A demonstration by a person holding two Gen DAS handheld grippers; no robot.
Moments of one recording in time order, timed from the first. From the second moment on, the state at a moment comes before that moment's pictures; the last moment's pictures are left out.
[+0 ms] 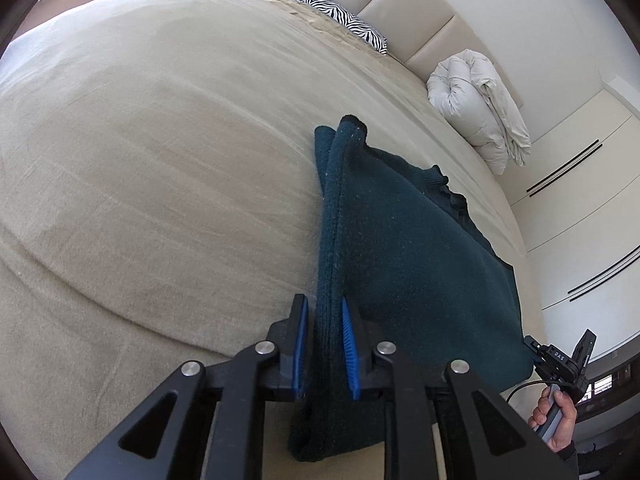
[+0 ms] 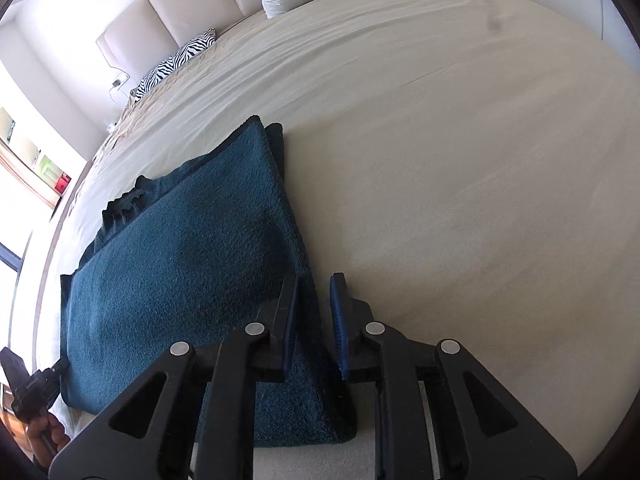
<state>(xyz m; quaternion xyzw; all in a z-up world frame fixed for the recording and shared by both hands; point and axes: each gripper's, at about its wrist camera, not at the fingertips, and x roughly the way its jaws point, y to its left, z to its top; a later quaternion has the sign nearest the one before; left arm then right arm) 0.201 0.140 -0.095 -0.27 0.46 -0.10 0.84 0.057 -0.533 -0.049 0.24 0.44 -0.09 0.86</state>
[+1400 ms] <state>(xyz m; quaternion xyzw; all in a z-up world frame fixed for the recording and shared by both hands) 0.202 -0.030 -0.100 -0.20 0.47 -0.26 0.82 0.048 -0.415 -0.091 0.52 0.41 0.18 0.73</state>
